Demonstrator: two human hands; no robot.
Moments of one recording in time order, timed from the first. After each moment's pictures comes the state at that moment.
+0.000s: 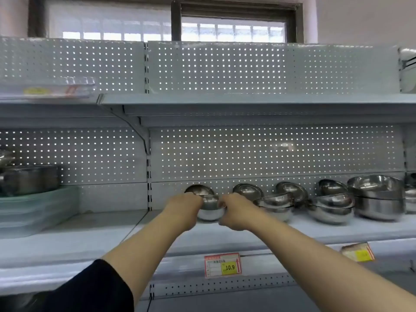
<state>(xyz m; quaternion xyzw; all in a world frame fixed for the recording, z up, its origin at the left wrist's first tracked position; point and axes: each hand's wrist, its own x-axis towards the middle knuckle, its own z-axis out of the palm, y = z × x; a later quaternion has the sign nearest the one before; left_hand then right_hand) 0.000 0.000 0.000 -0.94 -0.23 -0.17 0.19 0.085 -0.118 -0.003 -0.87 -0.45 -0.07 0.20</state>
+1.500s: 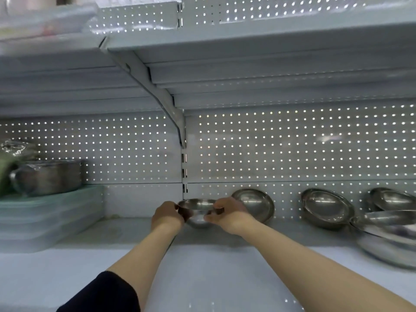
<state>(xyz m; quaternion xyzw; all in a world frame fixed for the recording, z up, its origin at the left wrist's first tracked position) 0.044 0.239 -0.041 -0.79 -0.48 -0.32 -0.21 0.139 0.104 -0.025 -0.79 -0.49 0.01 0.35</state>
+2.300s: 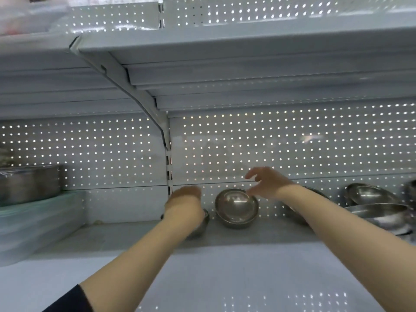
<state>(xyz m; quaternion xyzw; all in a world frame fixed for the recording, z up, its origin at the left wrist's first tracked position) 0.064 0.155 0.009 -0.90 -0.39 -0.21 0.01 0.221 0.028 0.030 -0.83 -0.43 -0.07 0.34</state>
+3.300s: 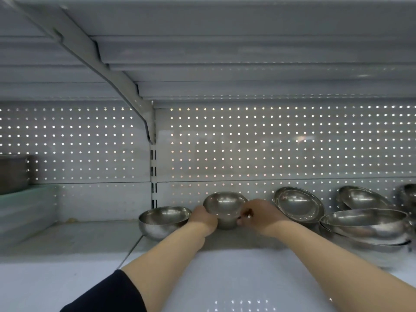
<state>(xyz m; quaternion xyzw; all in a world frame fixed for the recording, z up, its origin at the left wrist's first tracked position) 0.138 0.146 -0.042 -0.81 -0.34 -0.26 -0.40 0.253 0.037 -0.040 -0.86 -0.44 -0.08 0.25</state>
